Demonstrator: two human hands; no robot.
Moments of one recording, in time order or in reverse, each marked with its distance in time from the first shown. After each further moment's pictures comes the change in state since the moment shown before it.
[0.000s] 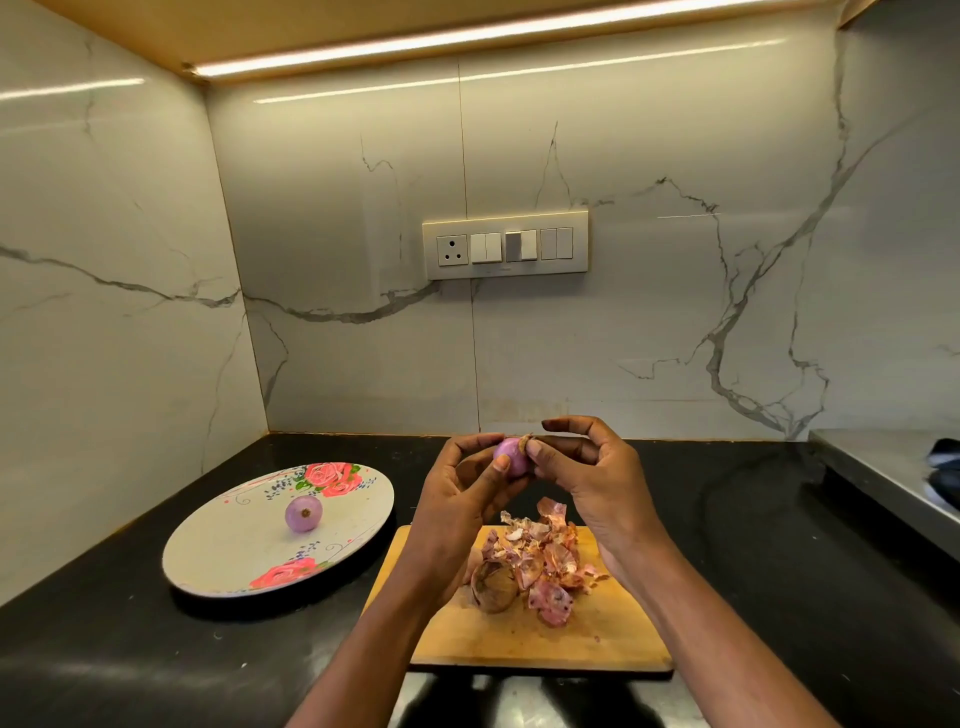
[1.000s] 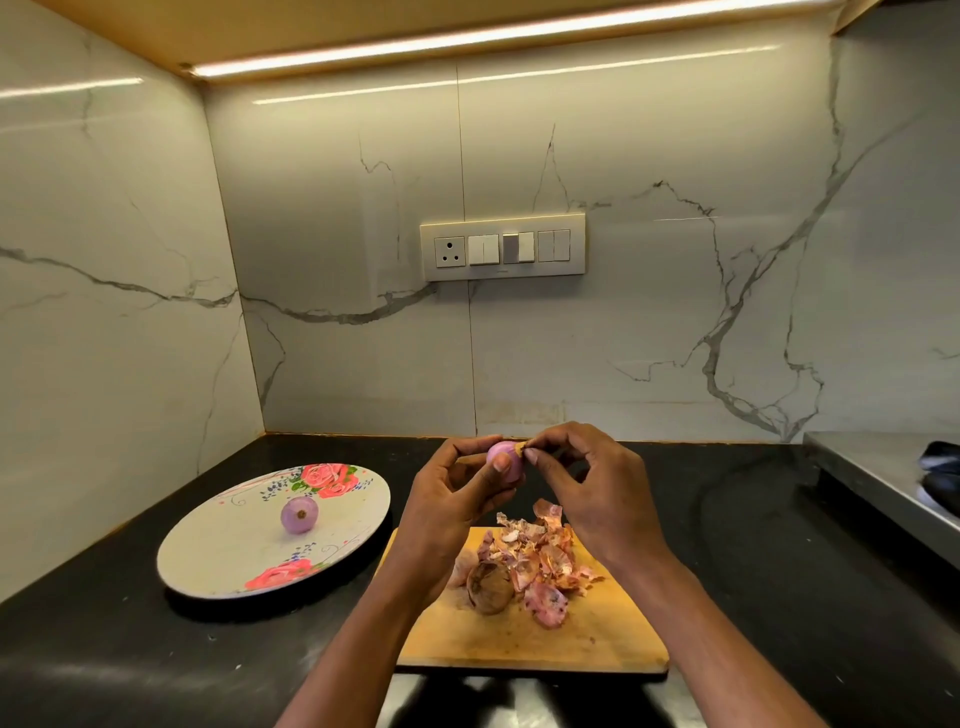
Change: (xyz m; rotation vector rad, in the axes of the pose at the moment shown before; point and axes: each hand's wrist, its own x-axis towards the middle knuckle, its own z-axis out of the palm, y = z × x) left_hand -0.001 0.005 -0.003 0.114 0.002 0.010; right_hand 0.002 0.008 -0.010 -0.651 0.036 -0.506
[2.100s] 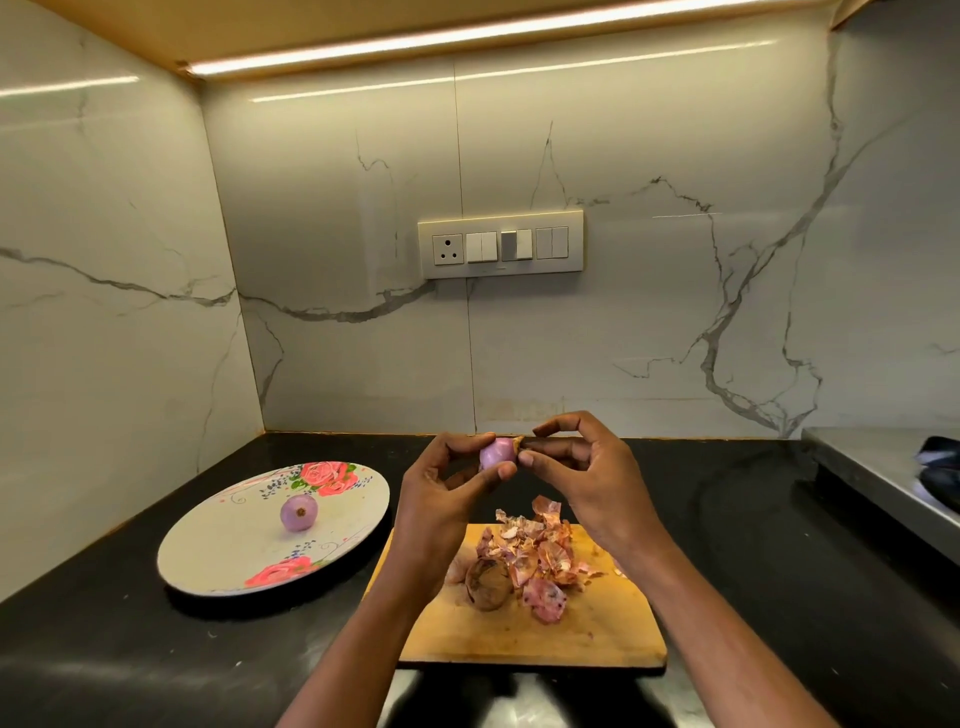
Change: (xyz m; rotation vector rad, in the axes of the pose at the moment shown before) left_hand -0.002 -0.003 -0.002 0.117 0.086 0.162; right_hand 0.003 -0.004 -0.005 0.415 -0.140 0.314
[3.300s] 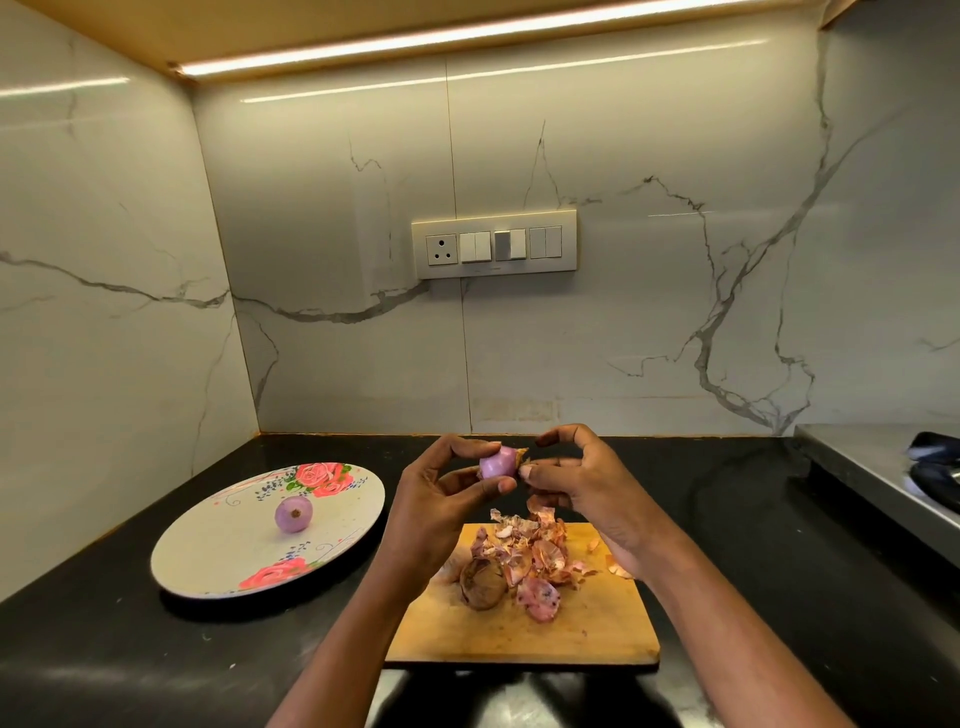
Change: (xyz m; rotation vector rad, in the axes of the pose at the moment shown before) left_hand 0.002 0.001 -0.005 0.039 -0.107 -0.004; right_hand 0.002 -0.001 -0.012 0.203 -0.205 0.281
